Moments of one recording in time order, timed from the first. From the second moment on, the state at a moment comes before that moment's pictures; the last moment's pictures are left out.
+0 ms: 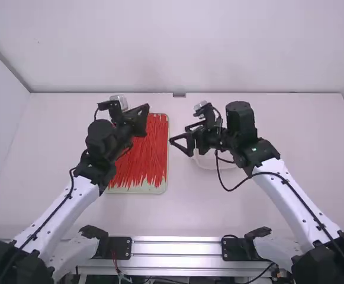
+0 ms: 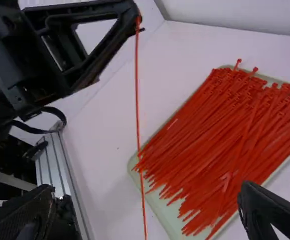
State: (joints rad) left arm -0.30 1.12 0.73 0.36 0.16 -0.55; right arm 0.39 1.26 1.02 -0.28 -0.81 0.19
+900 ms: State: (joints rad) left arm -0.41 1.19 0.79 0.51 0.29 -0.77; right arm 0.57 1.26 1.02 -0.21 -0.52 0.29
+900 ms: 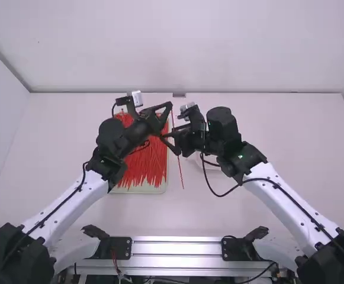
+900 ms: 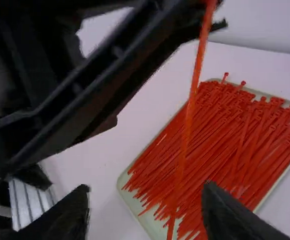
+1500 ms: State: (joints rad) left arm -0.43 1.19 0.79 0.45 0.21 -0.71; right arm 0.55 1.26 1.02 -0.23 -0.51 0.31
